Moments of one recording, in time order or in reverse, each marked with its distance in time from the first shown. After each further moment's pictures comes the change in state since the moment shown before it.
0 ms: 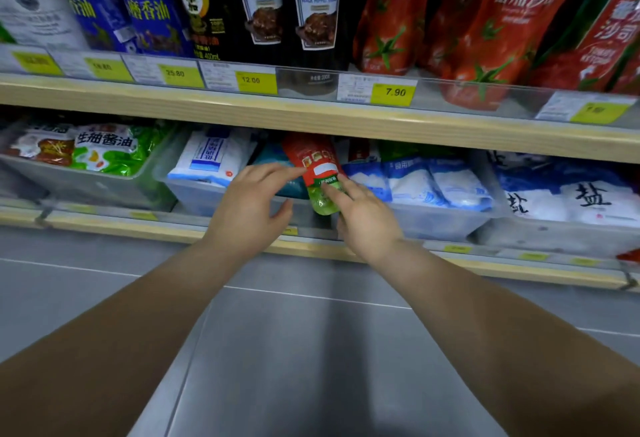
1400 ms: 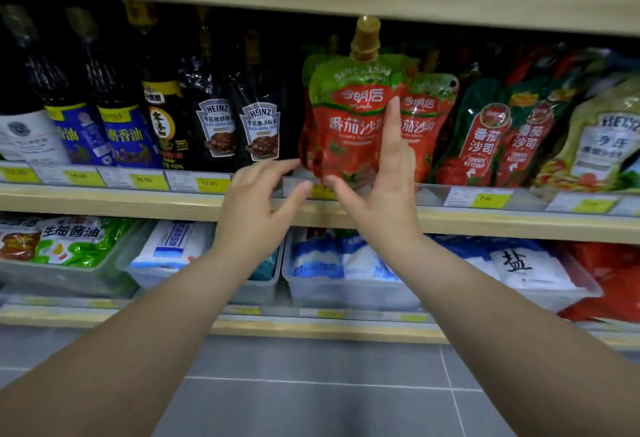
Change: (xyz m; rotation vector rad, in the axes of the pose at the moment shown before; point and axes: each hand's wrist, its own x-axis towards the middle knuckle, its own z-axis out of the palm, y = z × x) left_hand 0.094 0.096 -0.042 -0.182 0.261 -0.002; right_hand 0.021 0.024 -0.168 0.380 0.844 -0.113
